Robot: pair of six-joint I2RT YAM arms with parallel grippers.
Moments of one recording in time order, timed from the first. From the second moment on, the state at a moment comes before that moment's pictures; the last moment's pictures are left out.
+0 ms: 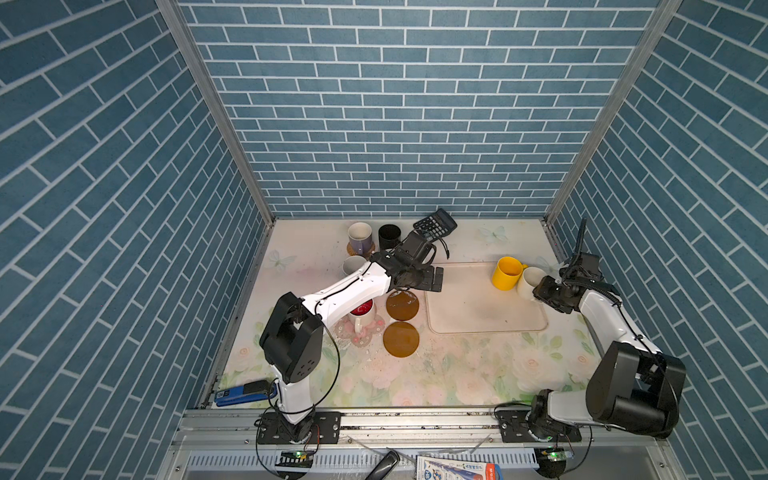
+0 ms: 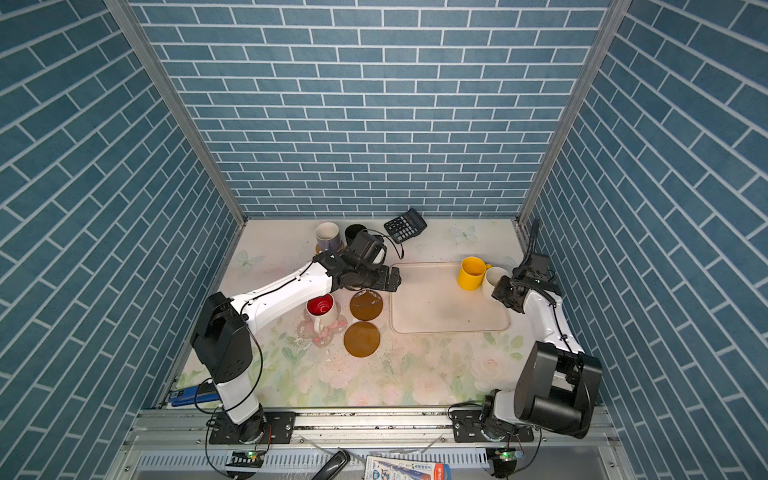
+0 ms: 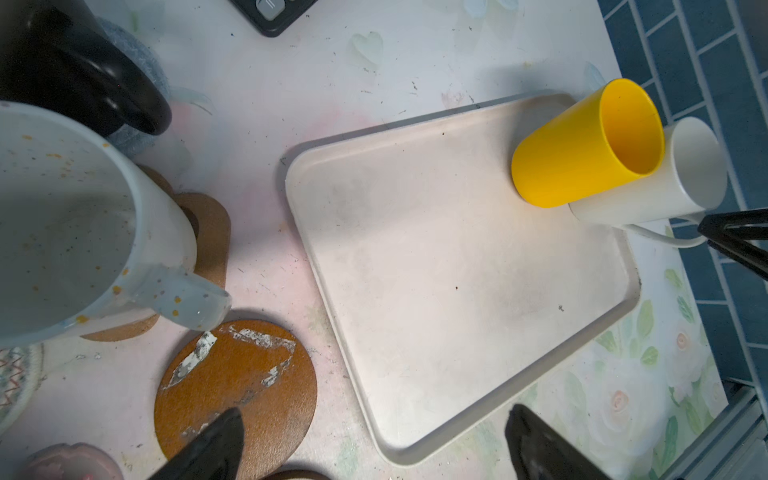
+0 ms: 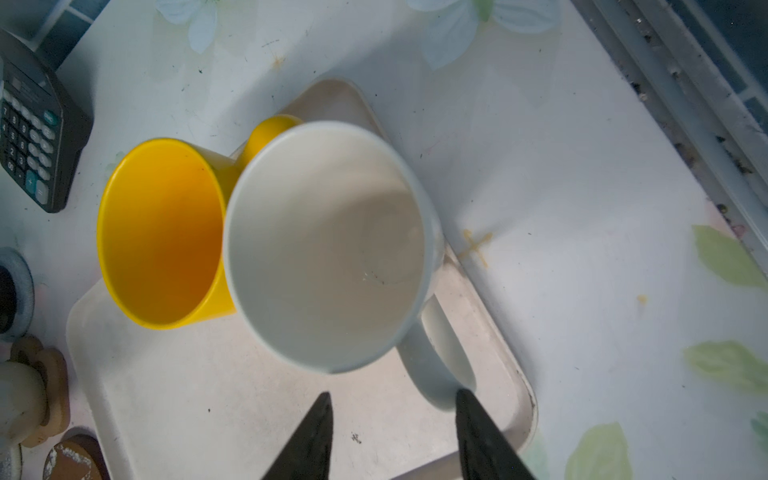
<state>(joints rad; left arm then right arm) -0.76 1.82 1.52 -0.62 0.05 -0.52 -0.24 1.37 0.93 -0.60 -0.20 0.29</state>
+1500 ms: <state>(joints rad) -0.73 1.72 1.47 -0.66 0.02 -0.51 -0.14 1.52 0.94 -0.52 -0.03 0.26</state>
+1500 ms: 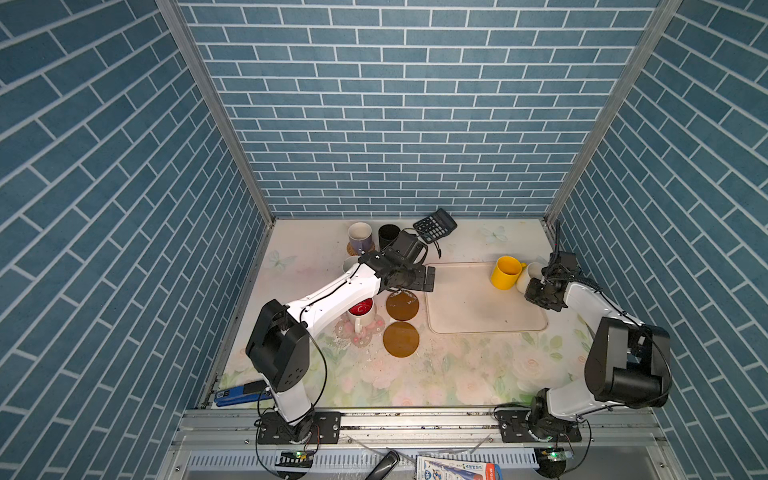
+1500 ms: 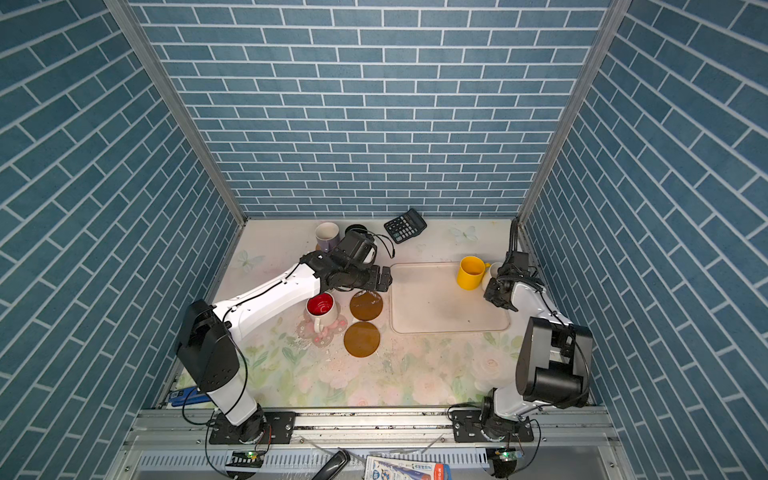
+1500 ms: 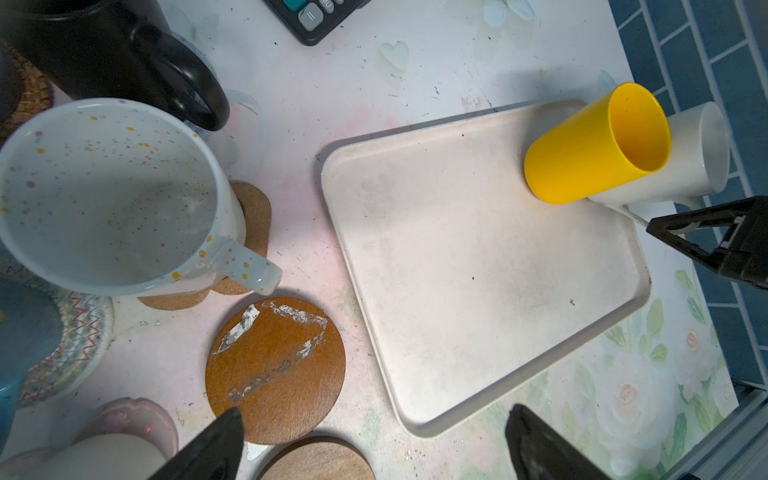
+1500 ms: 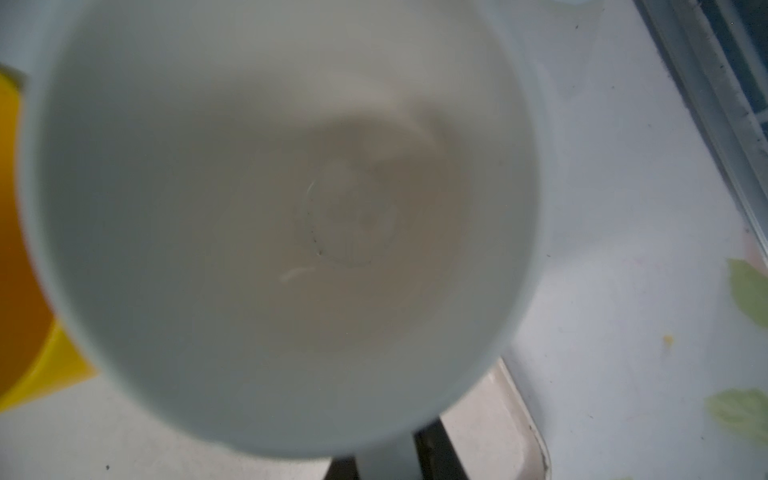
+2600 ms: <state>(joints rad) -0.69 1.70 1.45 -0.67 0.01 -0.50 -0.12 1.58 0.97 -0.45 -0.01 0.23</state>
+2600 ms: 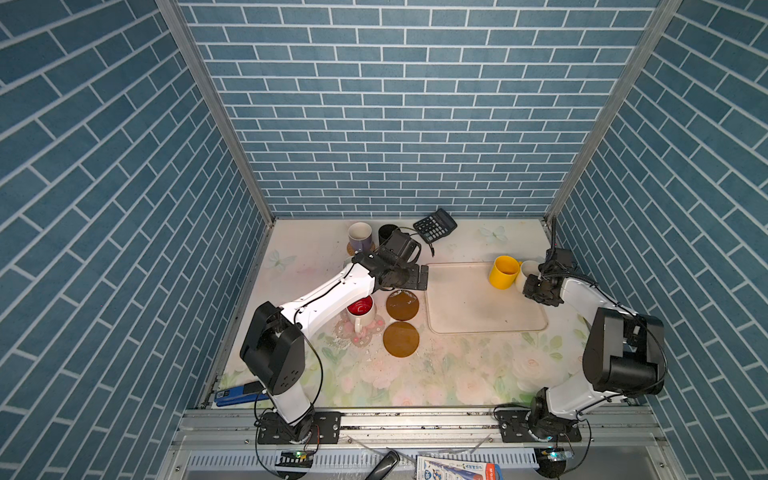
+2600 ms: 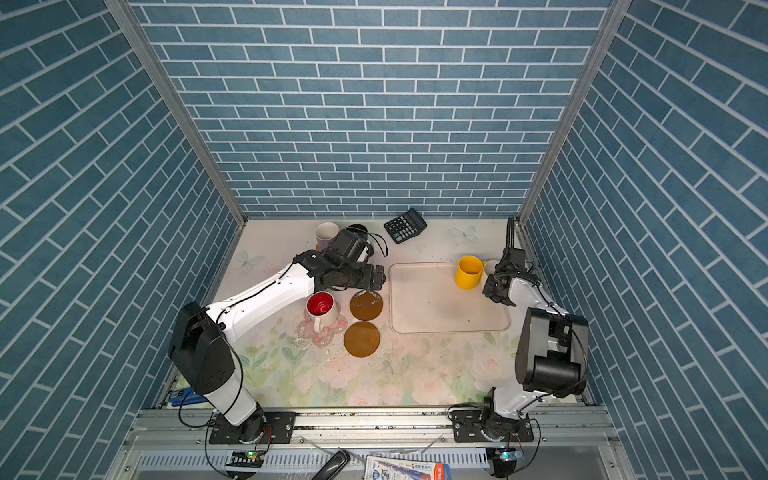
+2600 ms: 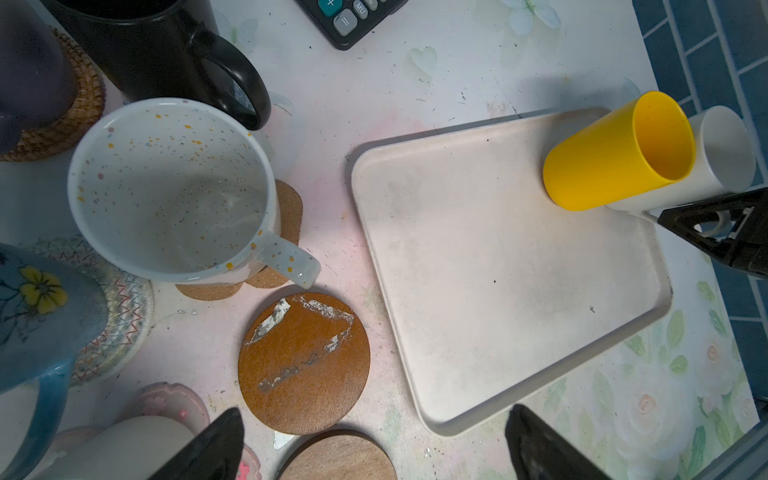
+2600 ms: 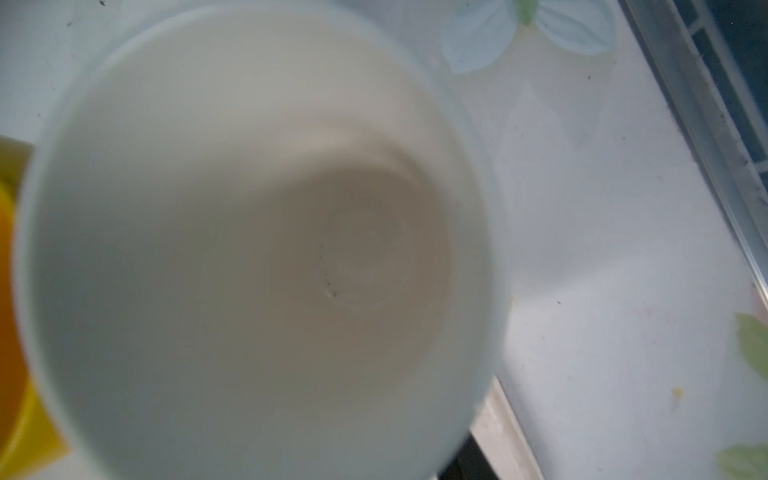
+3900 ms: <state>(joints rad) -0.67 1.40 1.27 -0.70 -0.03 -0.49 0.06 1.21 0.95 -0.70 0.03 0.23</state>
